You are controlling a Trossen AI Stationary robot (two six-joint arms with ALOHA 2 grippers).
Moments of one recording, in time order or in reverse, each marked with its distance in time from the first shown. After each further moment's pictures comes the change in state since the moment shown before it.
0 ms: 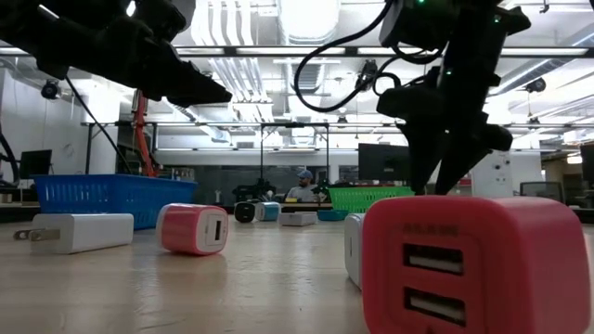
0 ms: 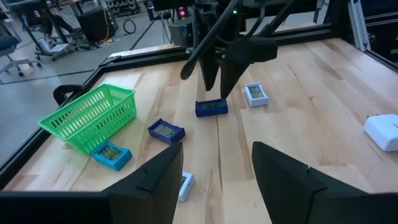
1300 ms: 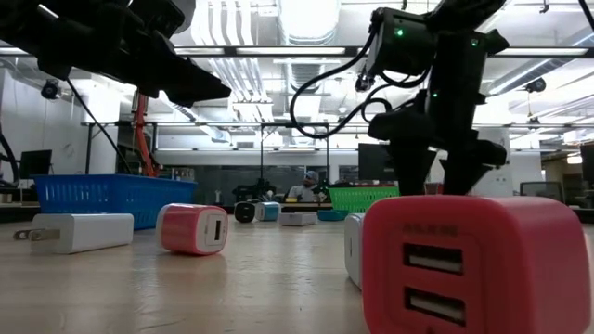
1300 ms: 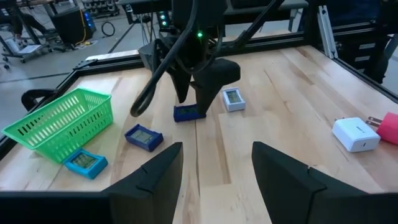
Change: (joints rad) left arm -0.001 -0.001 0.000 0.007 0.087 -0.021; right arm -0.076 0.072 0.005 0.024 -0.083 0.006
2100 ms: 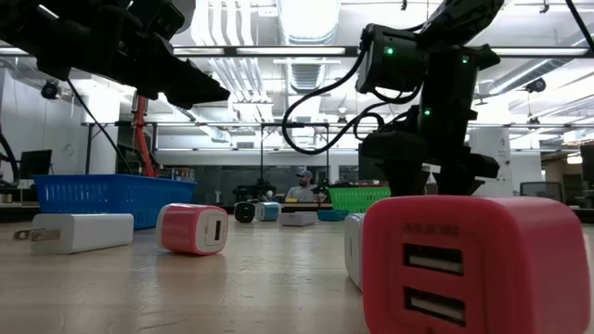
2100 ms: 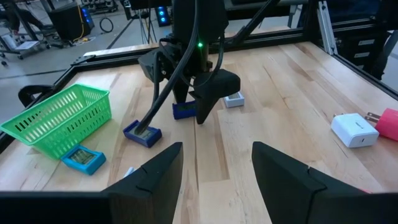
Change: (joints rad) left arm 0.000 0.000 0.000 -0.015 0.003 -0.003; right arm -0.003 0.085 0.012 0.048 0.004 -0.026
